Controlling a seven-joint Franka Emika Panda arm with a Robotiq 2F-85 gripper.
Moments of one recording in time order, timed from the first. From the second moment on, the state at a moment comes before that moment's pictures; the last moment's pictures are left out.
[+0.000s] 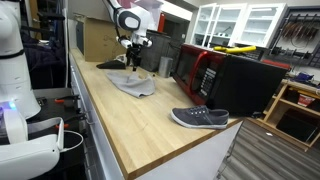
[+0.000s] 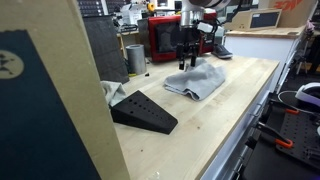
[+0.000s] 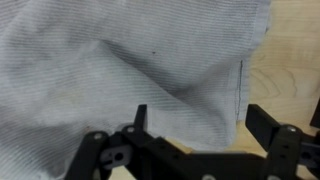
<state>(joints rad) 0.06 0.11 0.07 -2.26 0.20 2.35 -0.06</state>
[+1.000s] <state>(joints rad) 0.13 0.34 0.13 -2.10 0.14 2.32 -0.05</state>
